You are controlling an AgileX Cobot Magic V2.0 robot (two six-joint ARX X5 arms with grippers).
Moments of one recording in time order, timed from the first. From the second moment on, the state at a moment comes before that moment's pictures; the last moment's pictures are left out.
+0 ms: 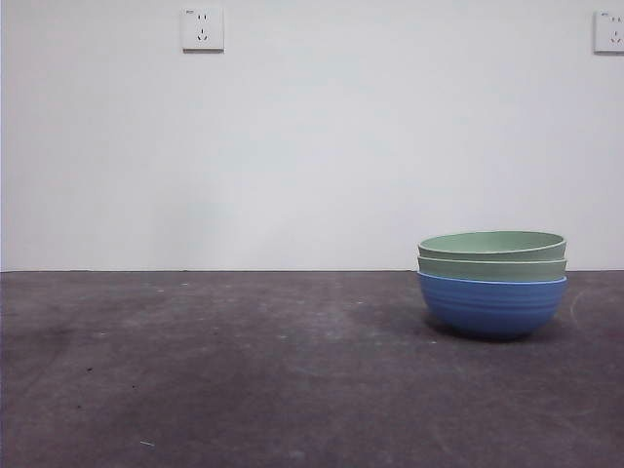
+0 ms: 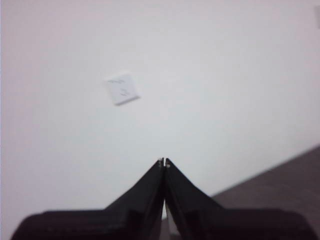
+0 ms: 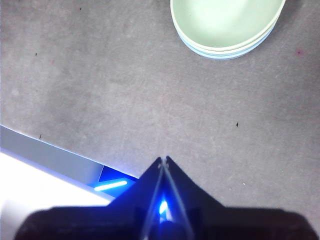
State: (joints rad) left arm -0.02 0.68 1.24 -0.39 0.19 0.28; right arm 0.29 1.06 1.28 -1.29 -0.23 0.04
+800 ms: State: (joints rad) left arm 0.06 0.06 0.13 -0.12 0.19 0.21; right arm 0.29 1.06 1.28 -1.29 -0.23 0.04
